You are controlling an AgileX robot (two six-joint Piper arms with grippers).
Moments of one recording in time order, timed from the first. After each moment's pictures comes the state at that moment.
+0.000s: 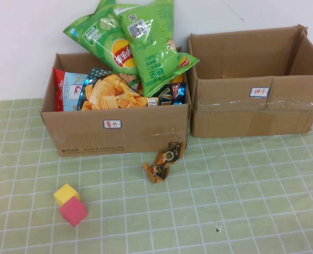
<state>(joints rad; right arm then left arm) 0.35 0.48 0.02 -0.45 0.46 0.27 0.01 -0.01 -0.24 -0.17 0.61 0.37</state>
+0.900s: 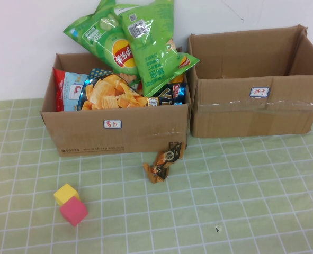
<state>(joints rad) 0.35 0.48 0.02 -0.45 0.46 0.27 0.01 -0.01 -0.21 -0.18 0.60 0.37</state>
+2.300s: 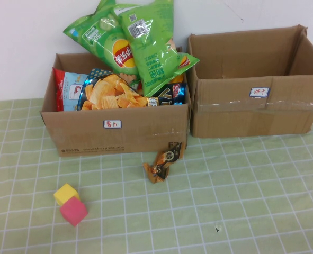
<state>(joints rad) 0.35 0.48 0.02 -0.45 0.46 0.27 0.28 -0.01 0.01 -0.10 0.38 0.37</state>
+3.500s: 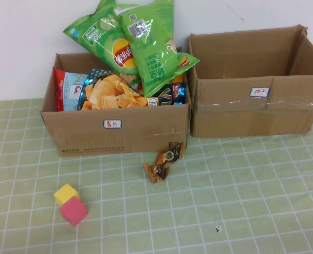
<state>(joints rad) 0.35 0.48 0.02 -0.46 0.46 0.28 0.06 -0.01 0.01 0.01 0.37 0.26</state>
